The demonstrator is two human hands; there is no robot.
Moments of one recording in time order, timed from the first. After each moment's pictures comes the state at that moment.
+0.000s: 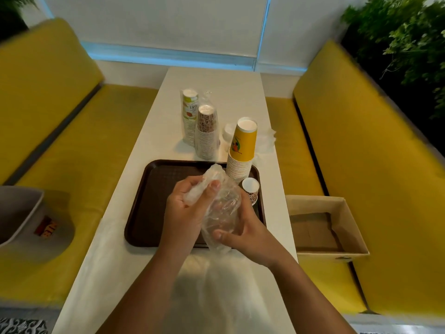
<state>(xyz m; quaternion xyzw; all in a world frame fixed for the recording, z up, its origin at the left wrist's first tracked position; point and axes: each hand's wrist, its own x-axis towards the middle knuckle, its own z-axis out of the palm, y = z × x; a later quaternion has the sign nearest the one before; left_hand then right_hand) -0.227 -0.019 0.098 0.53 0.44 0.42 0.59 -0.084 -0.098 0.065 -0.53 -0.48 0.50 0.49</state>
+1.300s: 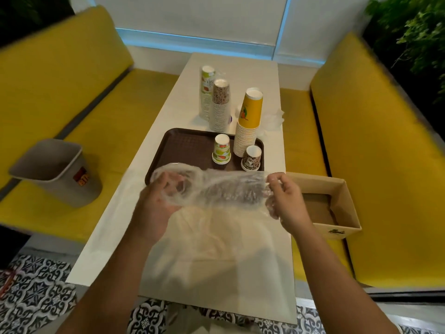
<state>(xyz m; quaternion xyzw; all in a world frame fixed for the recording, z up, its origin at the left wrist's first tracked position) -0.323 -0.110 0.078 0.35 0.47 0.40 0.70 -0.040 -0.187 0.044 -0.68 -0.32 0.38 0.54</state>
